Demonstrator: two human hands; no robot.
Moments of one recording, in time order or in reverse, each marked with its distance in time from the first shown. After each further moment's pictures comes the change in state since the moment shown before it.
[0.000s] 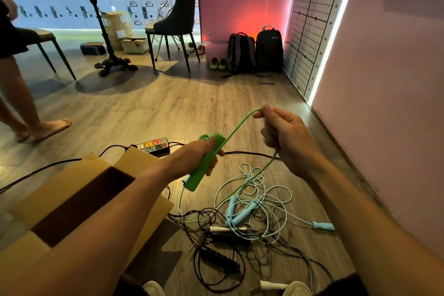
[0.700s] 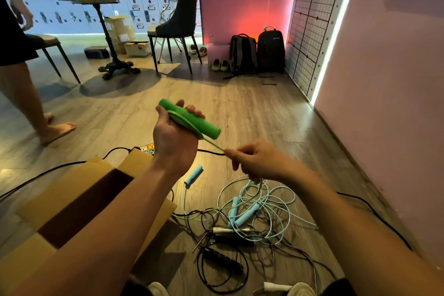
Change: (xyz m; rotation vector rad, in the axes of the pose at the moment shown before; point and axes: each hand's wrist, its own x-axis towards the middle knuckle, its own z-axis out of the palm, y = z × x) left_hand 0.002 0.029 -0.003 -1.345 0.319 0.478; right_hand -0.009 0.017 0.024 -0.749 -0.348 0.287
